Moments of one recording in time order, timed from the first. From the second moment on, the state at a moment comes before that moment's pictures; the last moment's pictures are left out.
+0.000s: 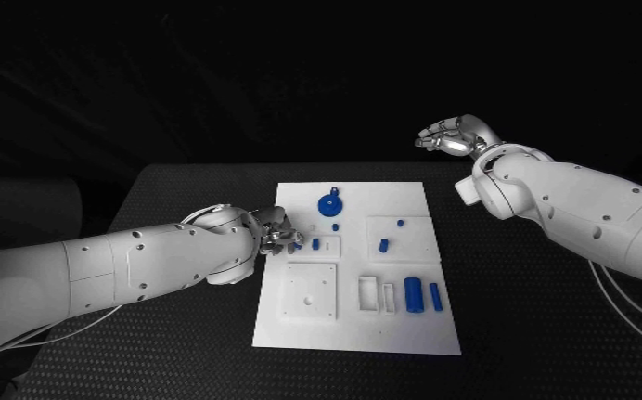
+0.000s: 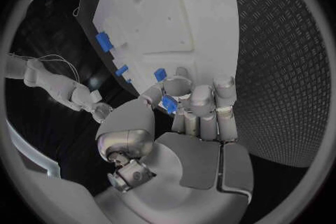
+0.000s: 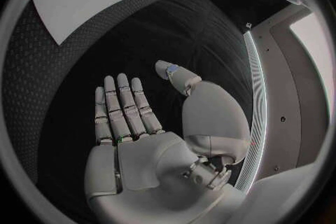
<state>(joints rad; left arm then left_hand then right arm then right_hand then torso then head) 1.21 -0.72 -0.23 1.40 -1.12 -0.21 -0.40 0.69 0.13 0.59 -0.25 0.48 1.11 0.03 0.44 1.08 1.45 -0.11 0.95 0.70 1.29 -0.19 1.38 0.78 0.08 1.06 -0.18 1.10 1.31 1.24 -0.61 0.02 1.01 -0.73 -0.39 0.07 1.00 -0.19 0.68 -0.17 0.37 0.75 0.20 0.28 0.42 0.87 0.20 0.31 0.07 0.69 0.22 0.40 0.38 0.10 0.36 0.21 0.29 1.18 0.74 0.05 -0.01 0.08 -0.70</state>
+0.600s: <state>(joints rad) 1.21 -0.73 -0.23 1.40 -1.12 -0.20 -0.40 0.69 0.13 0.59 -0.25 0.48 1.11 0.02 0.44 1.09 1.45 -0.11 0.96 0.70 1.29 -0.19 1.38 0.77 0.08 1.06 -0.18 1.10 1.31 1.24 -0.61 0.02 1.01 -0.73 -0.39 0.07 1.00 -0.19 0.68 -0.17 0.37 0.75 0.20 0.28 0.42 0.87 0.20 0.31 0.07 0.69 0.22 0.40 0.38 0.10 0.36 0.21 0.29 1.18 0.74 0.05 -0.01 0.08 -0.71</state>
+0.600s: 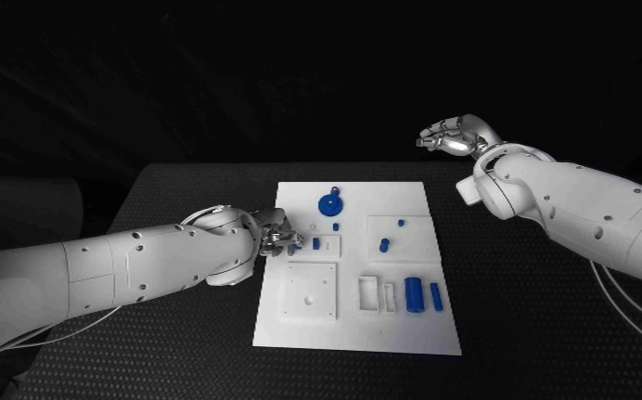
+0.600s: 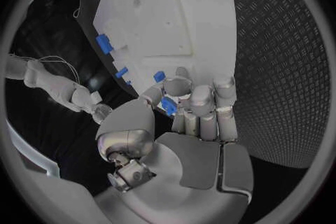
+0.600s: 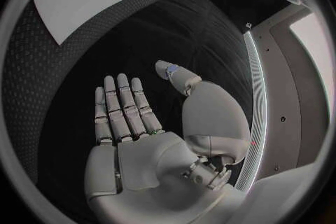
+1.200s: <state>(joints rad) 1.21 -0.72 -0.23 1.39 -1.12 -0.19 -0.40 0.71 0.11 0.59 -0.25 0.36 1.13 0.02 0.38 1.07 1.44 -0.11 0.97 0.68 1.29 -0.19 1.39 0.76 0.08 1.06 -0.18 1.10 1.31 1.24 -0.61 0.02 1.02 -0.73 -0.39 0.07 1.00 -0.19 0.68 -0.17 0.37 0.75 0.20 0.28 0.42 0.87 0.20 0.31 0.07 0.69 0.22 0.40 0.38 0.10 0.36 0.21 0.29 1.18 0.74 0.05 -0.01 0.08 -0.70</state>
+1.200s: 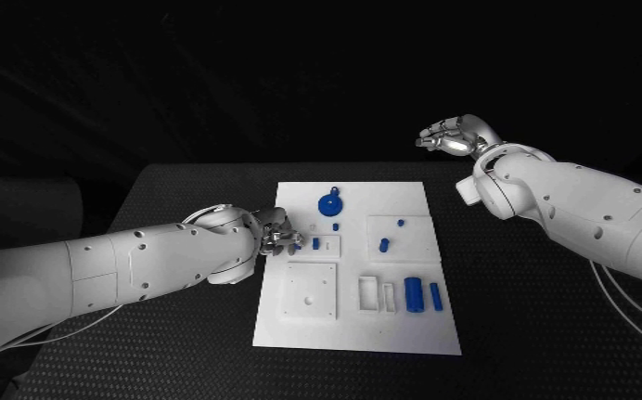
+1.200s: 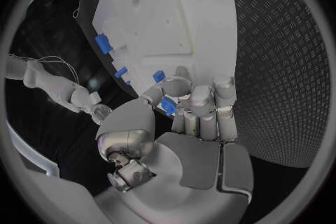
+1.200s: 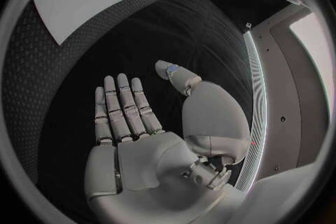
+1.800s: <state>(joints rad) 1.21 -0.70 -0.23 1.37 -1.12 -0.17 -0.40 0.73 0.08 0.59 -0.23 0.31 1.15 0.01 0.36 1.04 1.44 -0.11 0.98 0.67 1.30 -0.20 1.39 0.75 0.09 1.06 -0.18 1.10 1.31 1.24 -0.61 0.02 1.02 -0.73 -0.39 0.07 1.00 -0.19 0.67 -0.17 0.37 0.75 0.20 0.28 0.42 0.87 0.20 0.31 0.07 0.69 0.23 0.40 0.38 0.10 0.36 0.21 0.29 1.18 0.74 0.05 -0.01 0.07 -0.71</state>
